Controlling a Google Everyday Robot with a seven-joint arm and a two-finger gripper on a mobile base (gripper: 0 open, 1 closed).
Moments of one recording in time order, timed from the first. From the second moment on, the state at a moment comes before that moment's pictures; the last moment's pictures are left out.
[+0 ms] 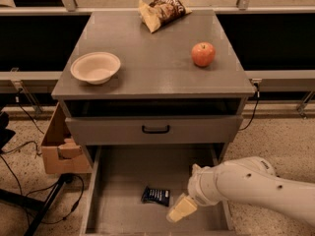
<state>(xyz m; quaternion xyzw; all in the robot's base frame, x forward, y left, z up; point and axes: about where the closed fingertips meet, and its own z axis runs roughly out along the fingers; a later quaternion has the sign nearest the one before) 0.422 -0.094 0.583 -0.47 0.84 0.10 0.23</state>
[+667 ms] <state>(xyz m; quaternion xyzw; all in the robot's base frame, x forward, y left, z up) 0.494 -0.054 0.507 -0.47 0.82 0.15 0.28</state>
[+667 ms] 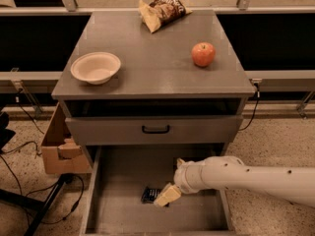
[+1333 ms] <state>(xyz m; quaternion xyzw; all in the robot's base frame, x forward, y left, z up) 0.513 0.009 0.419 -0.51 0.80 0.18 0.26</state>
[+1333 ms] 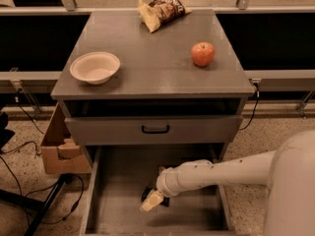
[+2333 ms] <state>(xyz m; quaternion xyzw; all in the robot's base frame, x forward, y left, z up) 0.505 0.007 0.339 -0.59 0.78 0.16 0.18</state>
